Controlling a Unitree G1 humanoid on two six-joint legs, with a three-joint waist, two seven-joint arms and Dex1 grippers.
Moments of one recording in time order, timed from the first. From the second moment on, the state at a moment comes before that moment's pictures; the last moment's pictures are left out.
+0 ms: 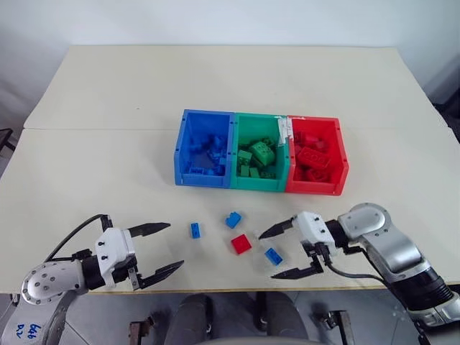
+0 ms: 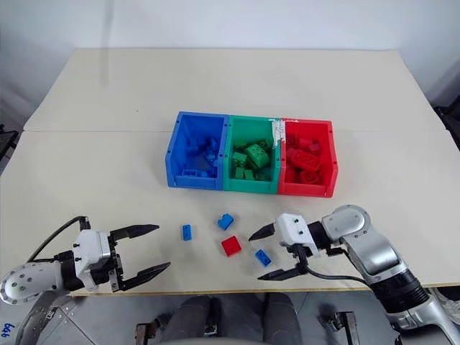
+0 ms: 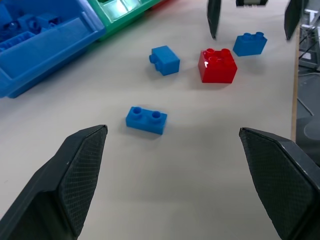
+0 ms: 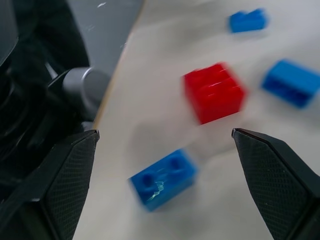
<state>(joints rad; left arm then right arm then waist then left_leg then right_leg) 0.33 0.68 0.25 -0.46 -0.44 0.09 -0.96 -0.29 -0.74 0.29 -0.14 0.30 0.12 1.43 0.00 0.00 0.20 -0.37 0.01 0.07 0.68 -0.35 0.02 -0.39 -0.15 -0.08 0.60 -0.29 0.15</state>
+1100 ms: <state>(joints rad) -0.03 0.65 0.03 -0.32 -0.44 0.10 -1.04 -0.21 -0.70 -0.02 -0.06 0.48 0.11 1.22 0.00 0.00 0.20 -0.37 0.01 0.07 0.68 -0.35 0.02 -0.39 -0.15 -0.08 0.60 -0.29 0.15</state>
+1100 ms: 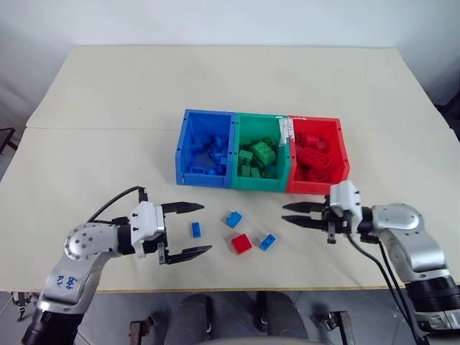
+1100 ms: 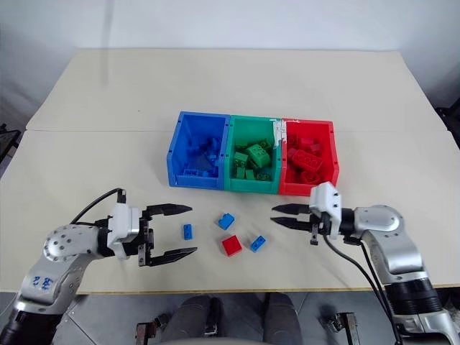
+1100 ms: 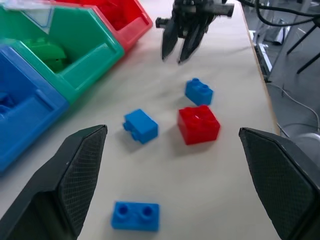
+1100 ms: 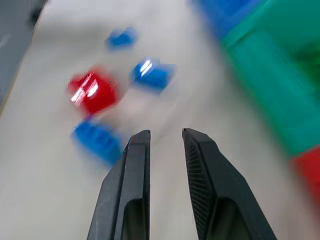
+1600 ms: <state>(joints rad) -0.03 0.66 0.02 -0.26 -0.43 0.06 -1.09 -0.35 -0.73 0.12 0.00 0.40 0.08 1.42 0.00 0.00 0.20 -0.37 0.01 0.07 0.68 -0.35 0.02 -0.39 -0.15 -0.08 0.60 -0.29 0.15</state>
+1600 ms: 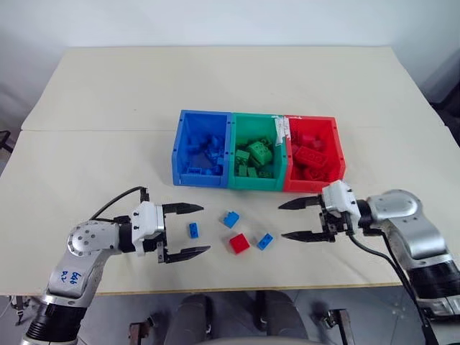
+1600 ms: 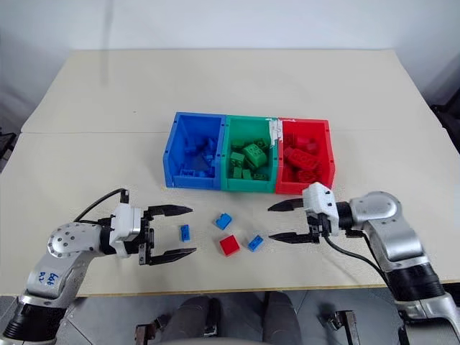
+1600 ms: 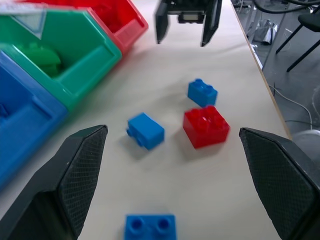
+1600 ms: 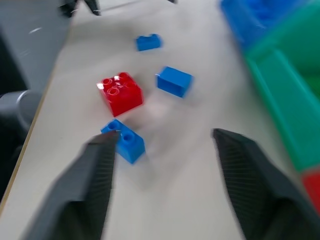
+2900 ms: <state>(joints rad) -0.01 0.61 0.14 -0.22 -0.43 0.08 -0.92 -0.40 -0.66 -0.01 -0.03 0.49 0.21 1.22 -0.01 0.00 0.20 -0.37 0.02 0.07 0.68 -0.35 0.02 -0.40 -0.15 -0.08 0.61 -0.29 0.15</state>
